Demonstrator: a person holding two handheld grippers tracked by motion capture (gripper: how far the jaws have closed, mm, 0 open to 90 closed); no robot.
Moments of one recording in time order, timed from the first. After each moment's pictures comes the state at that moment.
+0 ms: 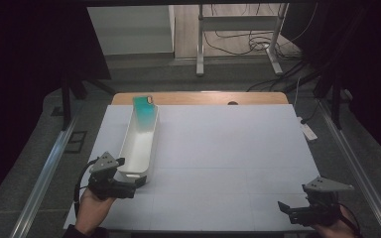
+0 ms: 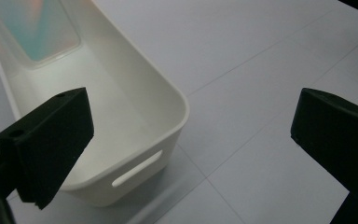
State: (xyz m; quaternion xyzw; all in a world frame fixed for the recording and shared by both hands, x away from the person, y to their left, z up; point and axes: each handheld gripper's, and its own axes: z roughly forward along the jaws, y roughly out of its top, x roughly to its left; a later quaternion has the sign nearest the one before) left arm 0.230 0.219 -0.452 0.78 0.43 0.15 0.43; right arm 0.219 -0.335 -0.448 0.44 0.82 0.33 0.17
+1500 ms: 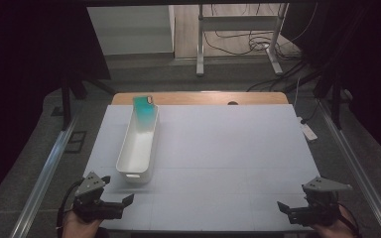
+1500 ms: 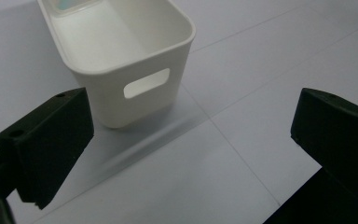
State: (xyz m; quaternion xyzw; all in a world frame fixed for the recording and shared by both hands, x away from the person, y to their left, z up) left arm 0.181 0.236 -0.463 0.77 0.47 0.16 0.40; right arm 0.220 -0.333 -0.449 0.44 0.82 0.32 0.17
